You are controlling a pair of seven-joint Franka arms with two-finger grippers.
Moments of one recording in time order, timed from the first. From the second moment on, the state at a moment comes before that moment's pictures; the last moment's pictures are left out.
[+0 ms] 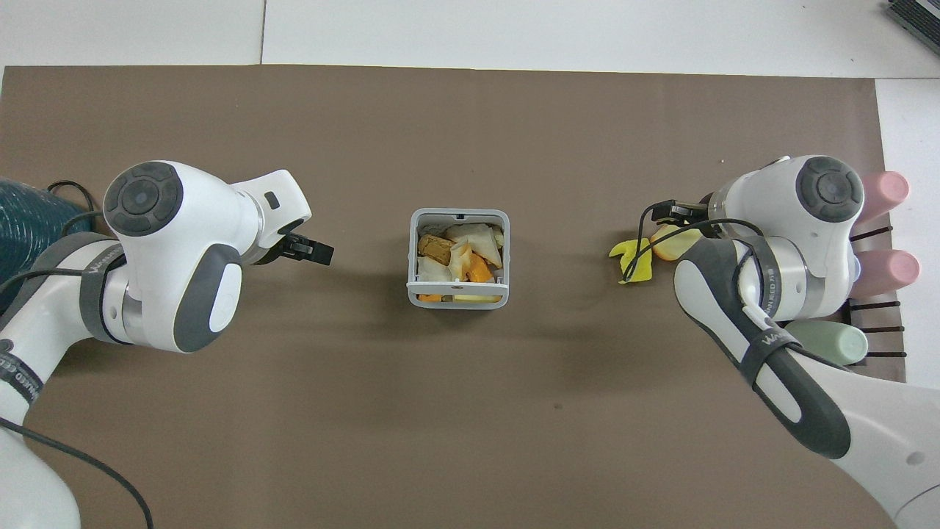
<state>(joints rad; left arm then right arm) -0.28 0.18 -0.01 -2.01 -0.06 2.28 0.10 0.11 0.33 -0.06 -1.98 -0.01 2.43 0.29</state>
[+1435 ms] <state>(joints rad) -0.13 0.30 -0.02 -2.05 -0.01 2.46 0.46 0.18 0.18 0.13 -1.81 0.37 2.15 0.73</state>
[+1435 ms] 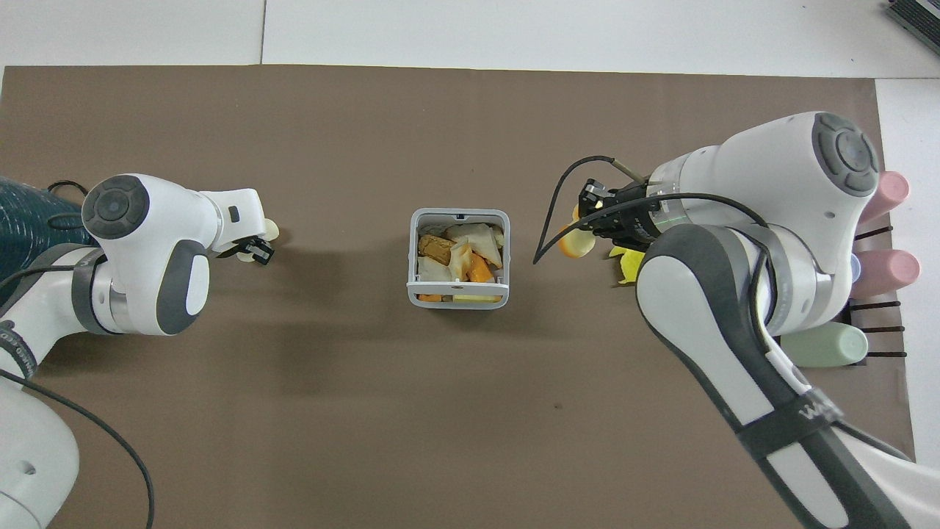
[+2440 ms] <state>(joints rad) -0.16 0.26 -0.12 -1.80 -0.24 2.26 0.46 0.38 0.26 0.14 -1.85 0.38 2.41 1.02</state>
